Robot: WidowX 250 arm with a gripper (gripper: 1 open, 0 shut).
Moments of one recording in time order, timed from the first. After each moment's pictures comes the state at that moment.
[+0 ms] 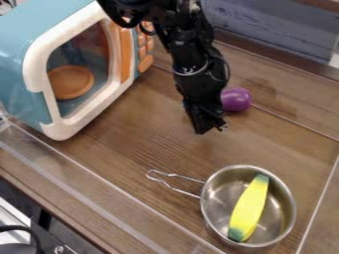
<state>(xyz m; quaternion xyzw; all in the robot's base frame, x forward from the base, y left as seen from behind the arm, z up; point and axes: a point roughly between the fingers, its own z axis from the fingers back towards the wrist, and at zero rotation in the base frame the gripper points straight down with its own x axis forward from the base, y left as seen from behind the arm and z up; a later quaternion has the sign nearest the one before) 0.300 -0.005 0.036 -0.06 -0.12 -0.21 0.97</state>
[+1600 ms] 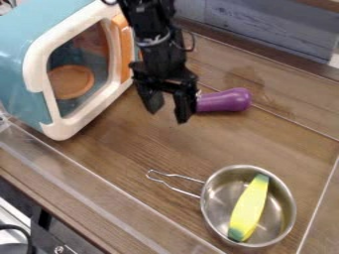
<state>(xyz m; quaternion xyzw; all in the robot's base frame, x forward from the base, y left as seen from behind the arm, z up) 0.279 0.039 0.062 -0.10 -0.04 -0.02 0.99</state>
